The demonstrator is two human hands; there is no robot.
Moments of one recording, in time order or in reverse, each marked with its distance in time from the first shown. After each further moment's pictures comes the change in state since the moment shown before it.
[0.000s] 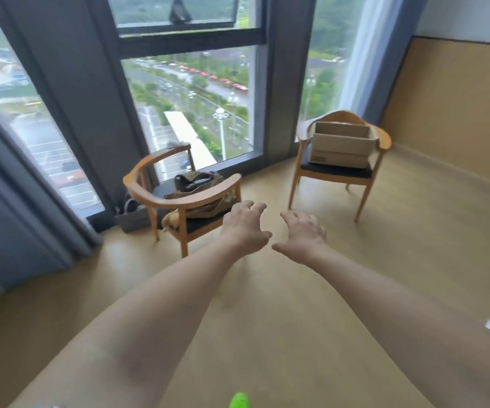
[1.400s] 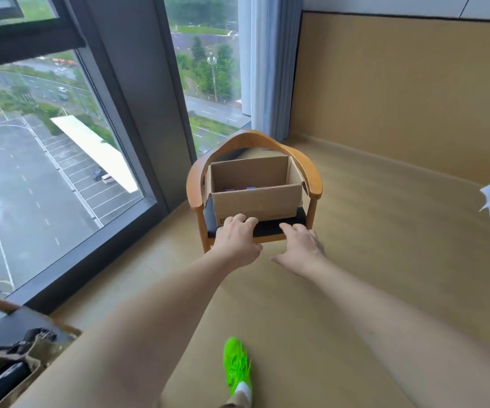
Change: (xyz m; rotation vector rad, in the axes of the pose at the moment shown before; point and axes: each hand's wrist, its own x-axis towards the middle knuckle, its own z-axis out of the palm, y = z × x) left_hand 0.794 0.220 0.214 0.034 -0.229 0.336; right_hand 0.669 0.402 -0.082 0.139 -0.032 0.434
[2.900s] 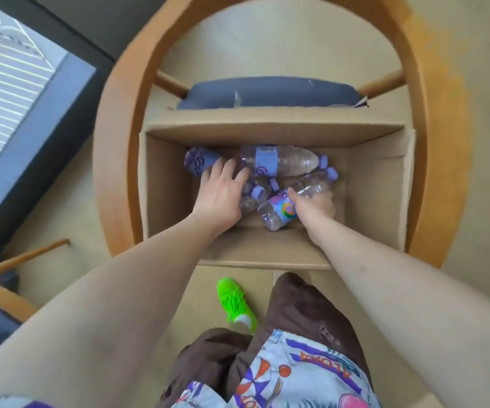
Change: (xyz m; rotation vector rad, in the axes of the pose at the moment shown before) left_hand 0.531 -0.194 0.217 0.151 -0.546 -0.158; right_hand 0.623 0.075 0.178 0.562 -0.393 0.939
